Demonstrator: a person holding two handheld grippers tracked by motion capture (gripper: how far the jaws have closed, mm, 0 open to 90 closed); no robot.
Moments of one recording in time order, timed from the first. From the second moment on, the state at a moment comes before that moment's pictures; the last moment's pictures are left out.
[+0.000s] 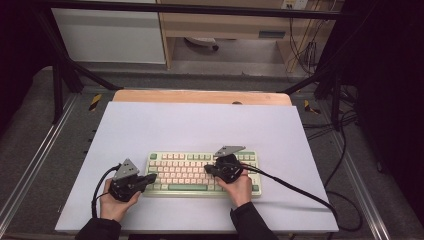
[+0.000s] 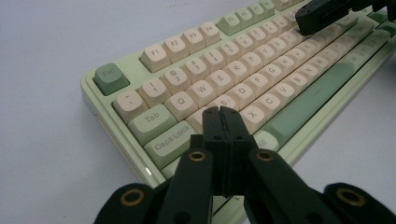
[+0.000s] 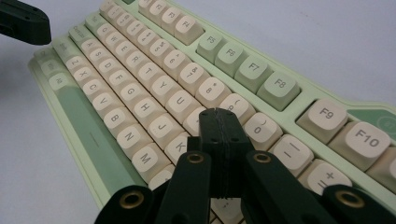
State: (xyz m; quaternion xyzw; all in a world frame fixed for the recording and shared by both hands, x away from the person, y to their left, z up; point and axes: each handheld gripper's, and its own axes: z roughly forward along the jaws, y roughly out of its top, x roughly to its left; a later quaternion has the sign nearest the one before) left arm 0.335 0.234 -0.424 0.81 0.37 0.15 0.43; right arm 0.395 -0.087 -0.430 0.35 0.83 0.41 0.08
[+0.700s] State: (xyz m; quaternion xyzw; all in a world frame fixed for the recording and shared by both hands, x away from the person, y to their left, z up) left arm 0.336 0.234 -0.424 0.81 0.37 0.15 0.43; right arm 0.383 -0.093 -0.412 0.34 0.83 0.43 0.08
